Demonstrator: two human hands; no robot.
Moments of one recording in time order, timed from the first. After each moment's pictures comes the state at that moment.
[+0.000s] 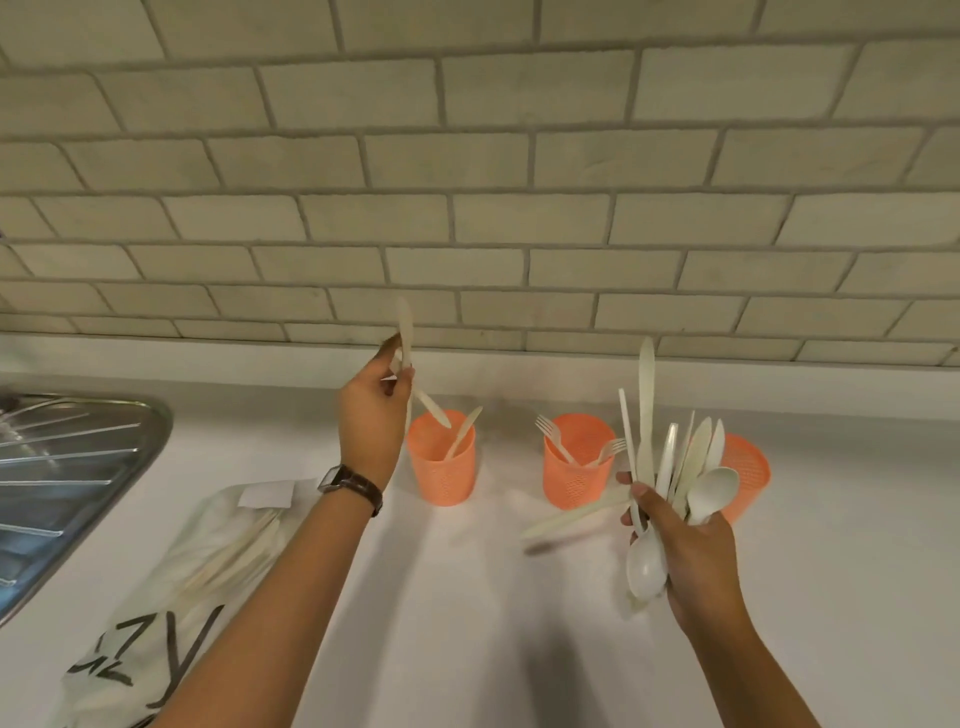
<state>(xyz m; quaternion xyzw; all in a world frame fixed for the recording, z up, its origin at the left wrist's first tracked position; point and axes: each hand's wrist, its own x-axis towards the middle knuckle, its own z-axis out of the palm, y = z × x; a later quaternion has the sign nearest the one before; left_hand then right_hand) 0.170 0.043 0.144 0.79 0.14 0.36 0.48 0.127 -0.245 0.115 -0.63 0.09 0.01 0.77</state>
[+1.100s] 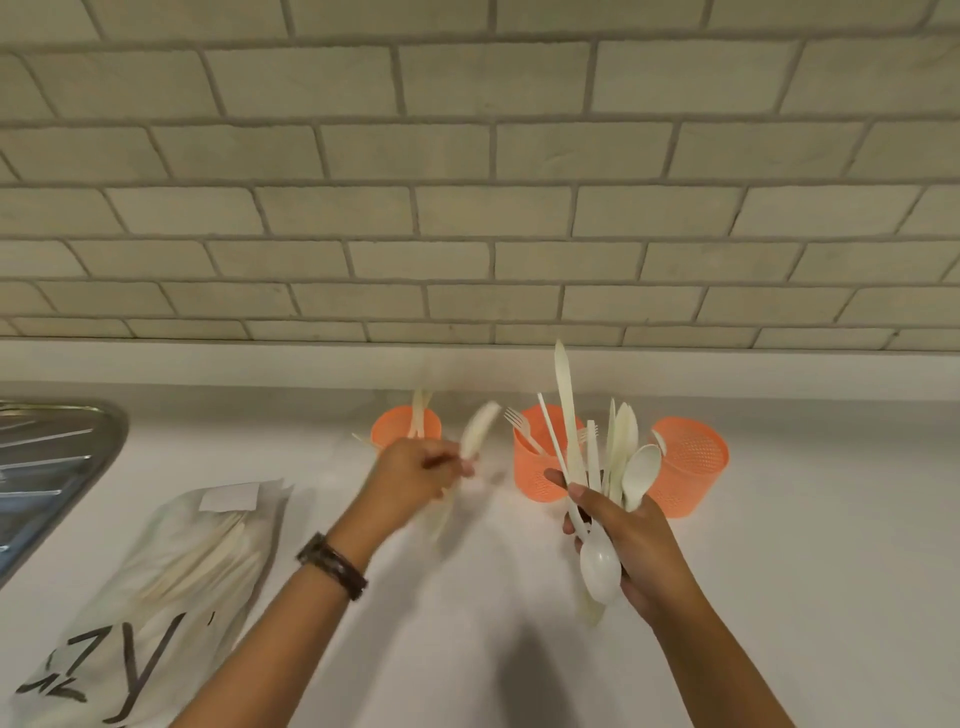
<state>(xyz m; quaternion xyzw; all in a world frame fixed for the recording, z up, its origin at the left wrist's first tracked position) 0.128 -0.017 0.135 0.83 0.08 0.01 0.55 0.124 -0.242 0.119 -0.63 0.03 0.15 0.76</state>
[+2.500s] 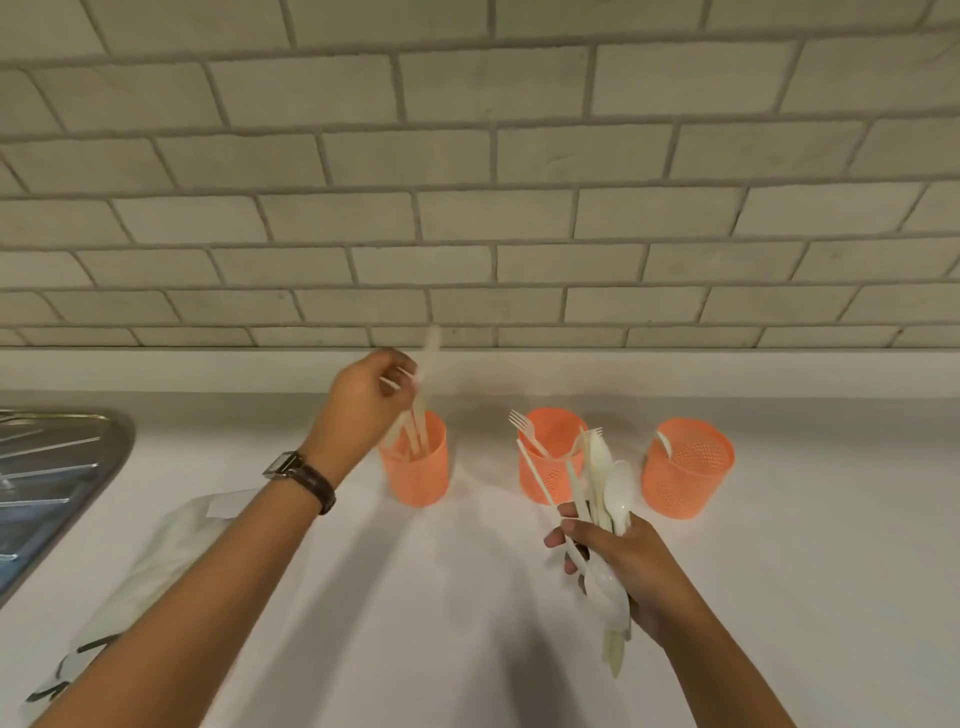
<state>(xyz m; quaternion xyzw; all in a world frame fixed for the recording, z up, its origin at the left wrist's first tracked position) 0.171 0.038 0.170 0.89 0.05 0.19 0.40 0.115 -0.242 0.117 -0.69 0.04 0.22 0.69</state>
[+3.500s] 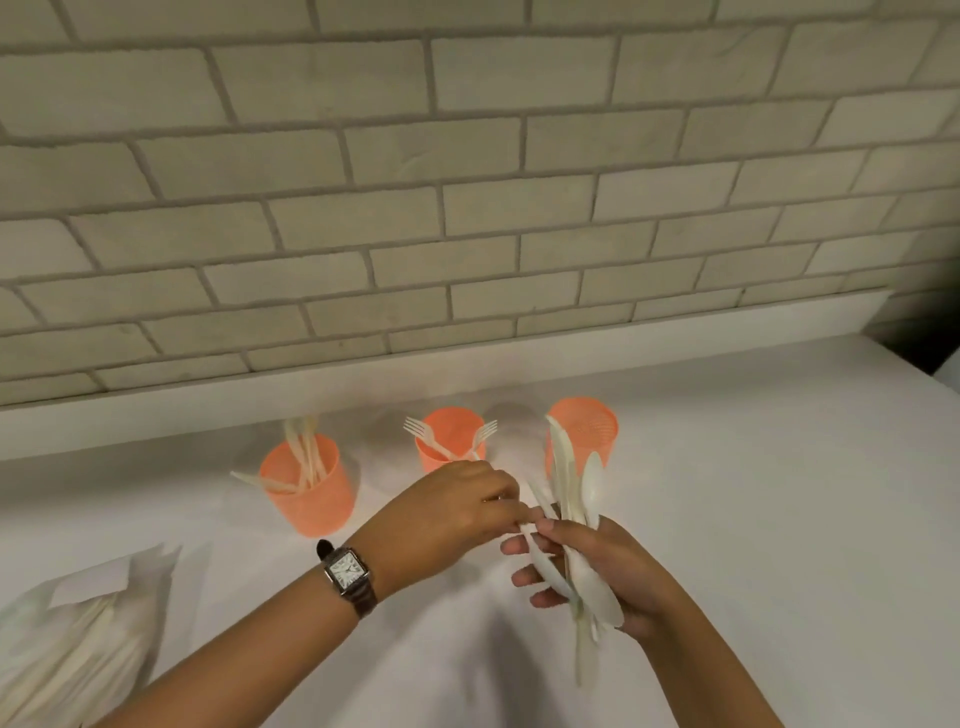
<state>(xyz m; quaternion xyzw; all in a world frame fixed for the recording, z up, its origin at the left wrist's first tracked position) 0.150 -0.108 0.130 0.83 -0.52 0.20 0.09 0.104 -0.305 0.124 -0.57 0.04 0.29 0.77</state>
